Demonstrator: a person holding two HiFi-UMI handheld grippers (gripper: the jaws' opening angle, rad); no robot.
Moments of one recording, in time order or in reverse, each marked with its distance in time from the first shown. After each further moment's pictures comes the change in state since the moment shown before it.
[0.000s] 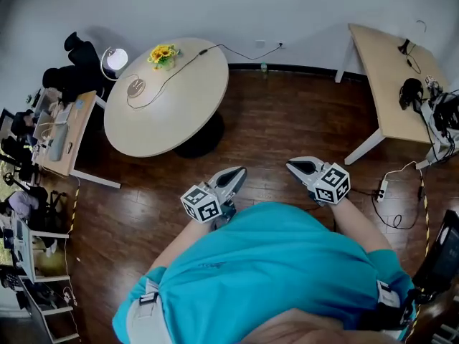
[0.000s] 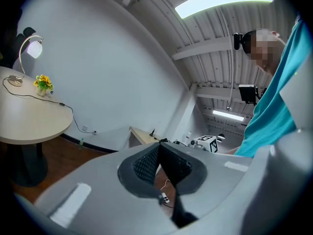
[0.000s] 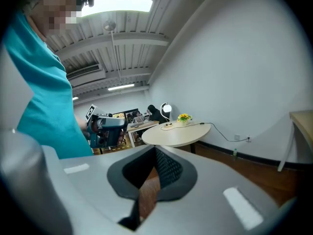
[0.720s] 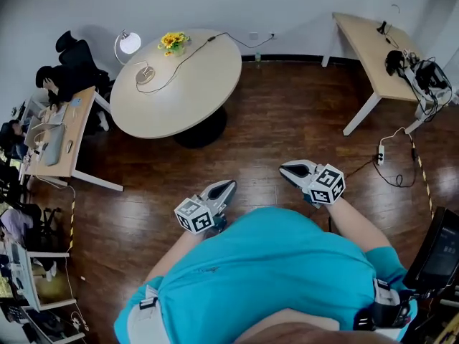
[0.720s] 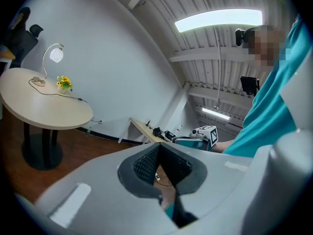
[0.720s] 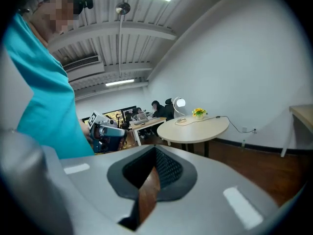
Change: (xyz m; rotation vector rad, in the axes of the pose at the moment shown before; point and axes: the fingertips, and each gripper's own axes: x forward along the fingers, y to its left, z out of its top) left arm -0.371 0.005 -0.049 0.000 0.039 -0.123; right arm 0.166 0.319 -0.061 -0.027 0.029 -0.097
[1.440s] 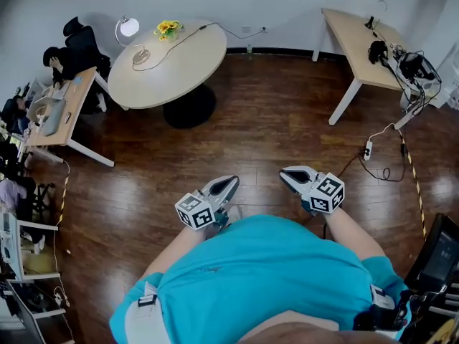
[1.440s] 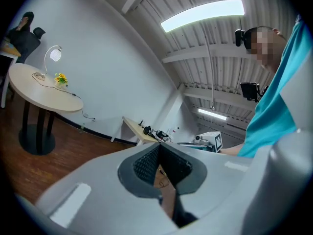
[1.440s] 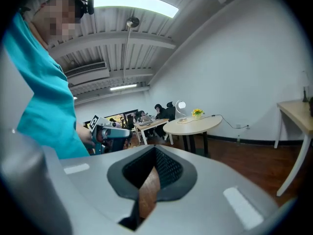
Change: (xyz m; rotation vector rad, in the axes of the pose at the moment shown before) left arm 0.019 -0.196 -0.069 -0.012 -0.044 0.010; right arm -0.178 0.113 -0.038 0.011 -0.063 -0.012
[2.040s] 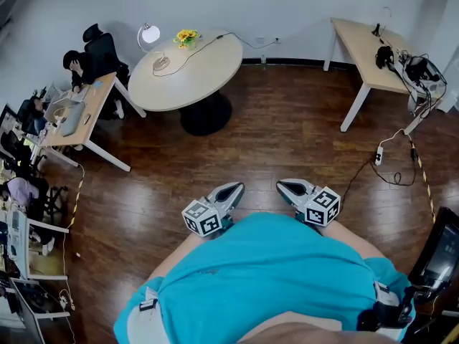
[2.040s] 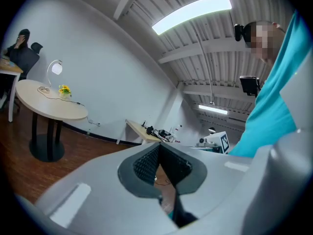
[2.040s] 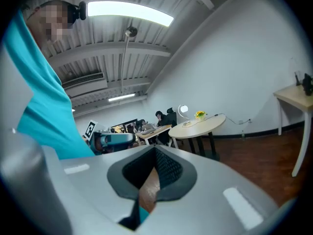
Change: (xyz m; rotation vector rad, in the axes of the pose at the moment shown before) left arm -0.082 -0.053 0.011 0.088 0.006 0.031; right arm 0.022 0.112 -0.002 0.088 -0.101 -0.007
